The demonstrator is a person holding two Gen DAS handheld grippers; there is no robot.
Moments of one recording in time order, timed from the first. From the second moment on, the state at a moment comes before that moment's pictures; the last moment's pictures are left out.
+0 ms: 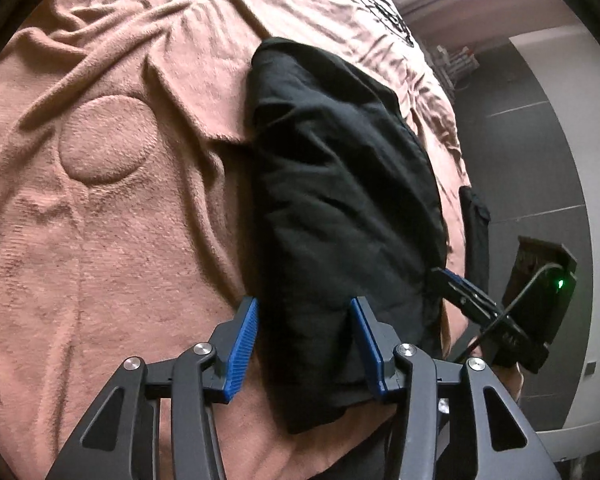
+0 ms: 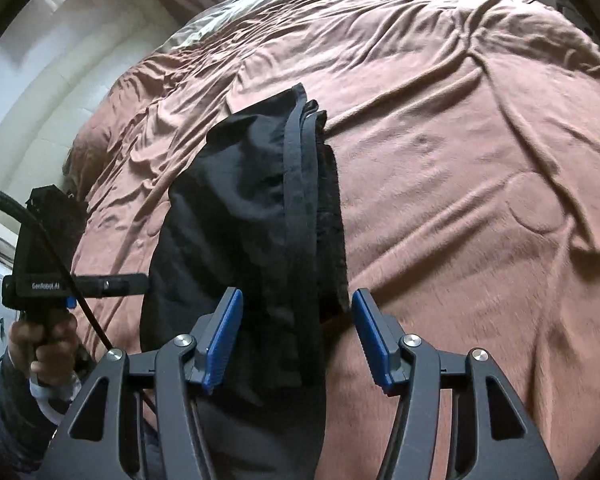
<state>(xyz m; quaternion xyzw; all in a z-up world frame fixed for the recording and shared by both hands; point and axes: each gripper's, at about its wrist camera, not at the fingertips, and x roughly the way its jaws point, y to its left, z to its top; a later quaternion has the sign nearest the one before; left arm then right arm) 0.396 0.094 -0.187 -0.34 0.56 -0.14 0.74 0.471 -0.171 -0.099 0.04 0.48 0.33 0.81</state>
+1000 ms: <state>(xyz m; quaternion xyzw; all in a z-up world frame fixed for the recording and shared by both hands) 0.348 0.126 -0.167 -0.35 0.55 -0.14 0.75 0.473 -0.129 -0.120 0.06 0.53 0.36 0.76</state>
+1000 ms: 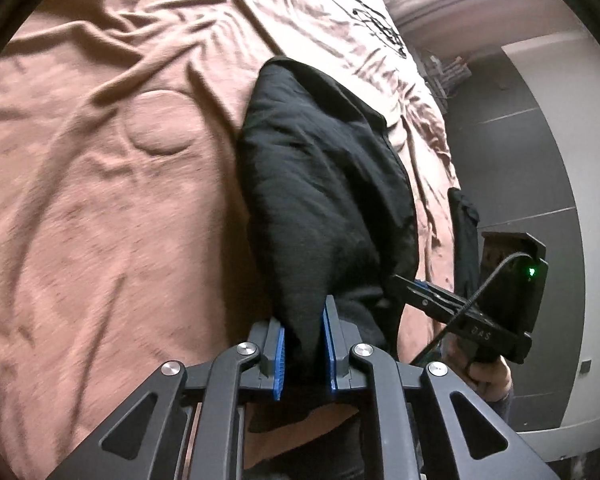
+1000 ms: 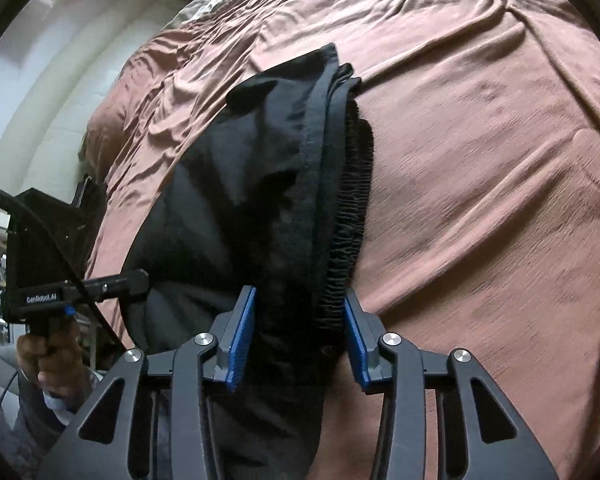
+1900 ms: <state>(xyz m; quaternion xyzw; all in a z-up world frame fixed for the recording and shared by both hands) 0.385 0.161 -0.181 -0.35 0.53 -0.12 0.77 0.509 -0.123 -0.134 0.14 0.52 0.38 0.75</state>
